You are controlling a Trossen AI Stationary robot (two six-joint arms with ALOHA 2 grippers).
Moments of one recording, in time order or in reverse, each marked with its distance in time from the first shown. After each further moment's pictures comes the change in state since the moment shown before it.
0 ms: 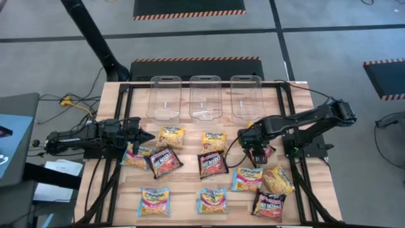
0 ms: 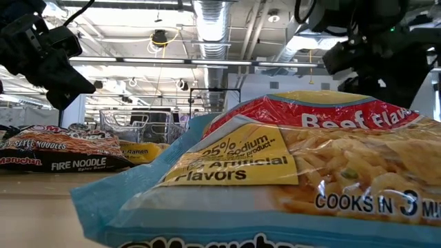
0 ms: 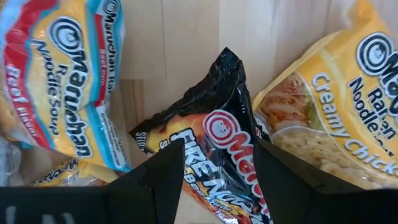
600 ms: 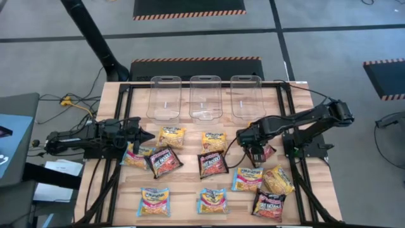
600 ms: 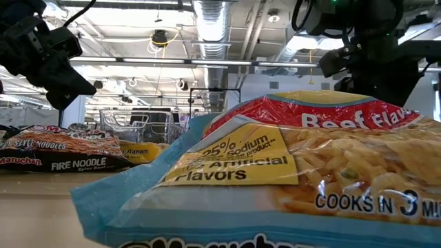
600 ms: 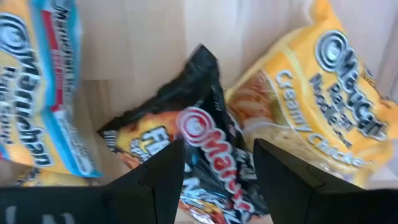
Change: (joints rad) left arm 0.000 0.000 0.000 -0.007 -0.026 0.003; right arm -0.005 0.030 0.027 -0.053 0.104 0.002
